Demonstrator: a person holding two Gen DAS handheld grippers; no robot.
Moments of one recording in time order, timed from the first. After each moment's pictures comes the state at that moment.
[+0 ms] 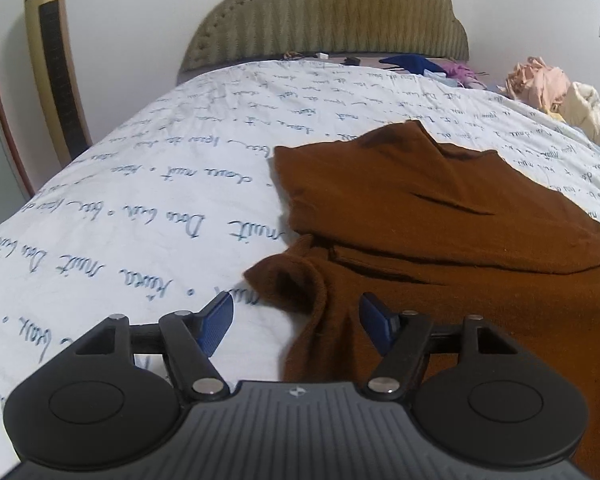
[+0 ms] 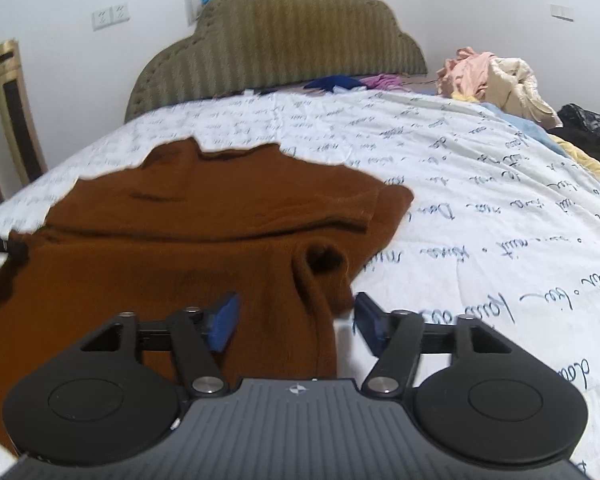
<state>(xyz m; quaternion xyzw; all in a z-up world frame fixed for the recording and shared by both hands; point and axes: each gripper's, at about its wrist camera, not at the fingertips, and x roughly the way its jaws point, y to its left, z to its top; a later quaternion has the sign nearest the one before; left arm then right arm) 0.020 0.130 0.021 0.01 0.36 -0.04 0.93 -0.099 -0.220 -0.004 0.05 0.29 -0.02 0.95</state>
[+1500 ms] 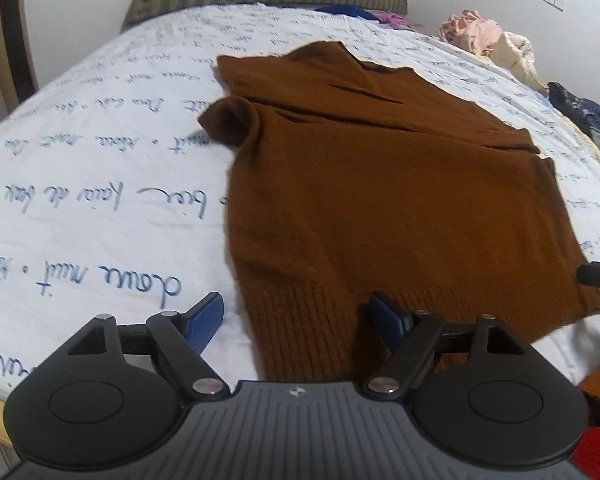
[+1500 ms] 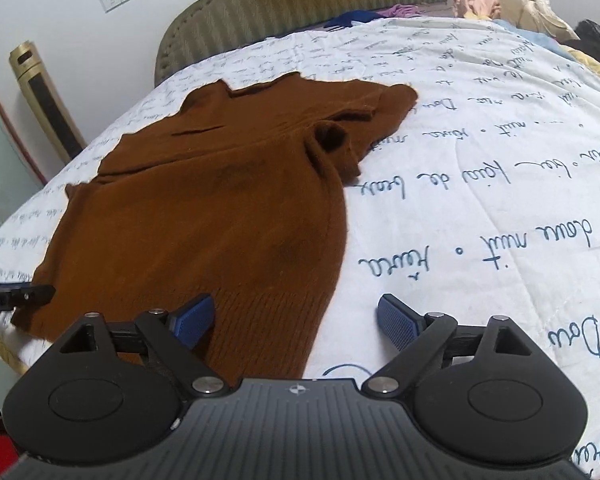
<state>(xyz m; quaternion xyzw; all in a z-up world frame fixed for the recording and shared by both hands) -0.080 0.140 -0.003 0.00 0.43 -0.15 0.89 -0.165 -0.235 -0.016 0.13 0.37 0.05 0.92</state>
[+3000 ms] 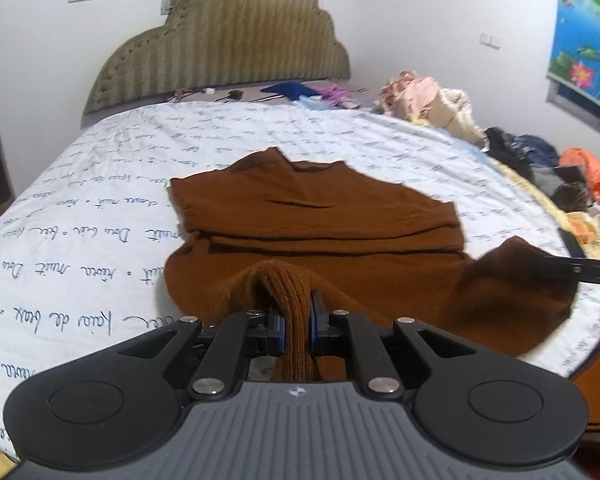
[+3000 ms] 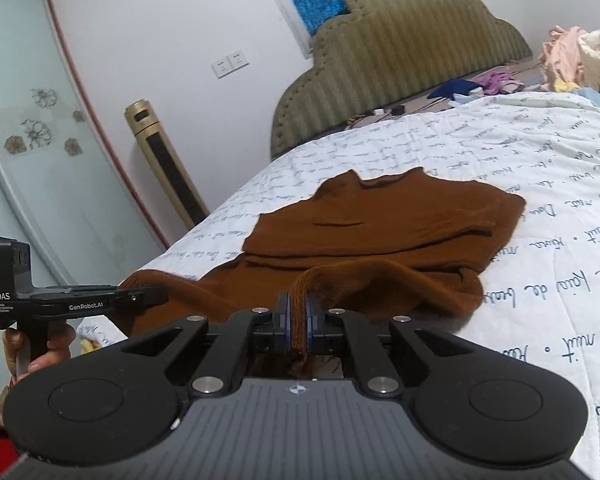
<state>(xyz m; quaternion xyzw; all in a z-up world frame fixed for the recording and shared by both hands) -0.100 0.127 0.083 0.01 0.32 -0.21 0.92 -0.184 -0.225 0.075 0.18 0.25 0.19 0.93</state>
